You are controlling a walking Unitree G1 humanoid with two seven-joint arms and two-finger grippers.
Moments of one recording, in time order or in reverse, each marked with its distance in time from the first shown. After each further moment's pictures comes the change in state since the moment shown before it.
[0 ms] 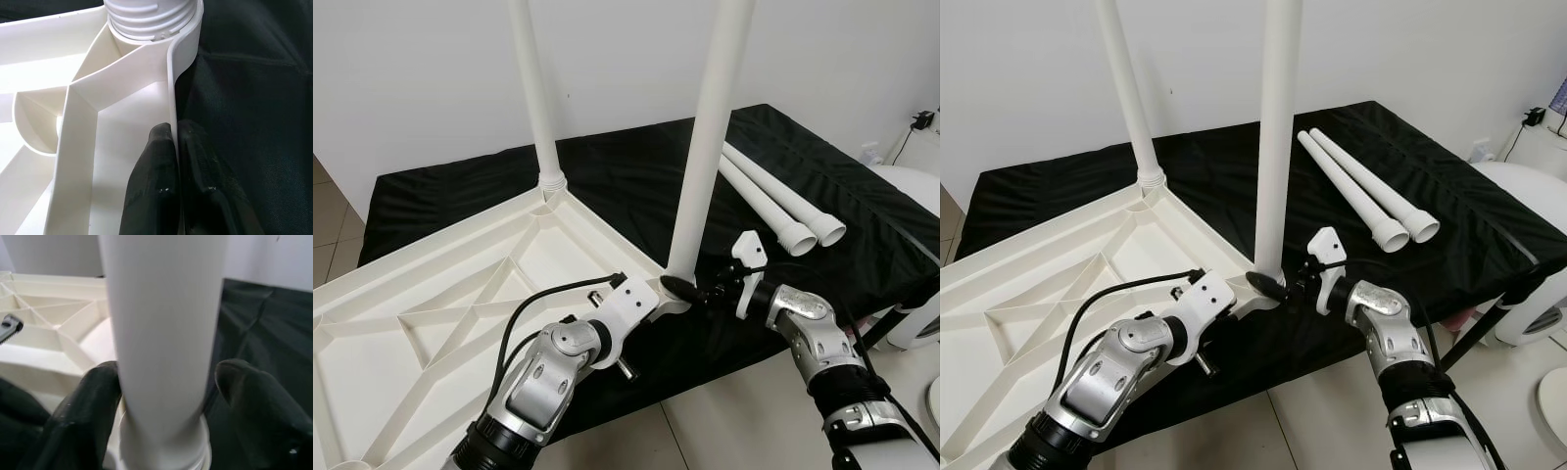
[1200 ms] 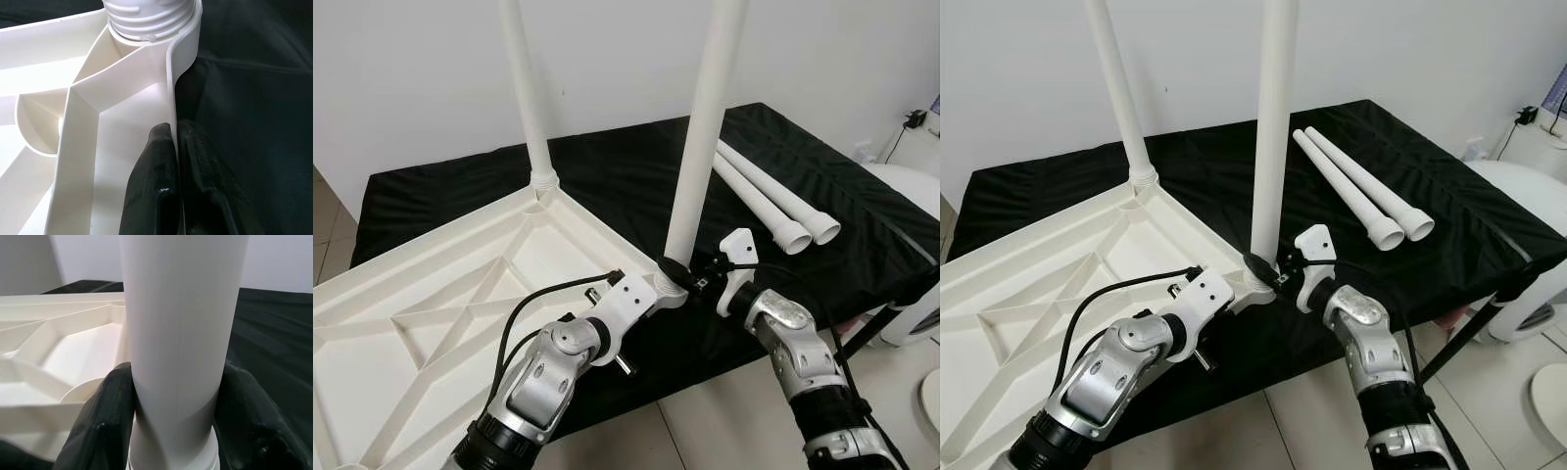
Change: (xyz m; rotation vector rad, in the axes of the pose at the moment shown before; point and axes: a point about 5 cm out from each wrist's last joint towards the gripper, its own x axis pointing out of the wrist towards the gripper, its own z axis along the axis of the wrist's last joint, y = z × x) left arm 0.000 0.001 0.002 0.000 -0.007 0.019; right arm 0.016 0.031 0.006 0.059 -0.062 -0.303
